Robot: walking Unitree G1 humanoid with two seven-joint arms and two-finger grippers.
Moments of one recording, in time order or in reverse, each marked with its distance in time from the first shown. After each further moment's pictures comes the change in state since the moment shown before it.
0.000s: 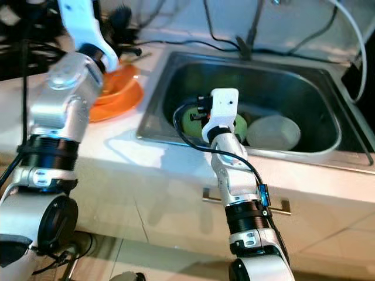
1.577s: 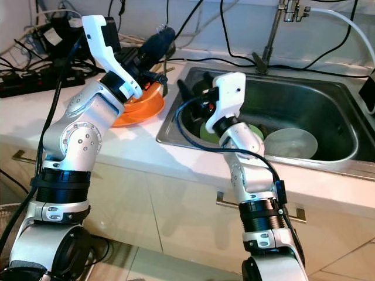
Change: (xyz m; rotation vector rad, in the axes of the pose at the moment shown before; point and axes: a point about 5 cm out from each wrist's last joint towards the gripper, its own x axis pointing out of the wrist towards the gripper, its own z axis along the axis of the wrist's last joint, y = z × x) left arm -0.031 -0.054 -0.022 -0.400 0.034 -0.388; right arm -0.009 0.003 0.038 -0.017 -0.177 0.319
